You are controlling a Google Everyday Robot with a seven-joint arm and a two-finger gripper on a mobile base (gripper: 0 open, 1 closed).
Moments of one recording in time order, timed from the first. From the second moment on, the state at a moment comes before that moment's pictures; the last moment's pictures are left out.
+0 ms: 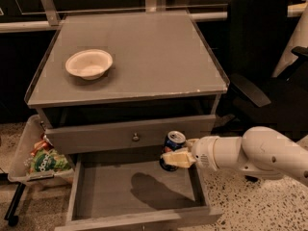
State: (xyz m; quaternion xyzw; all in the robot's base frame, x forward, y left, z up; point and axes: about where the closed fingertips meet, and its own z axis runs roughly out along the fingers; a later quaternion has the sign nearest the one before) arm 0.485 -0.084 0.678 -0.29 0.84 0.30 0.35
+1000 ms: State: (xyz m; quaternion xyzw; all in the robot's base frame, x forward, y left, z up) arm 0.487 -0.064 0.608 -0.26 0.84 0.31 0.37
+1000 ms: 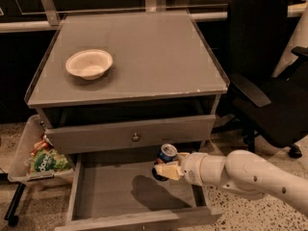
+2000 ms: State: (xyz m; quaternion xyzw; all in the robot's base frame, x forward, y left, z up) arm 0.476 -0.035 0.512 -0.24 0.86 0.28 0.34
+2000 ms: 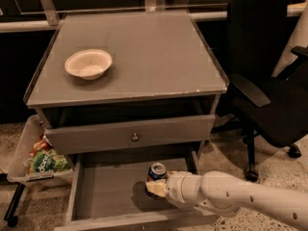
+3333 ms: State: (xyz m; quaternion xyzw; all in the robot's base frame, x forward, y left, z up) arm 0.516 -0.029 0.445 -0.22 0.88 0.21 0.36
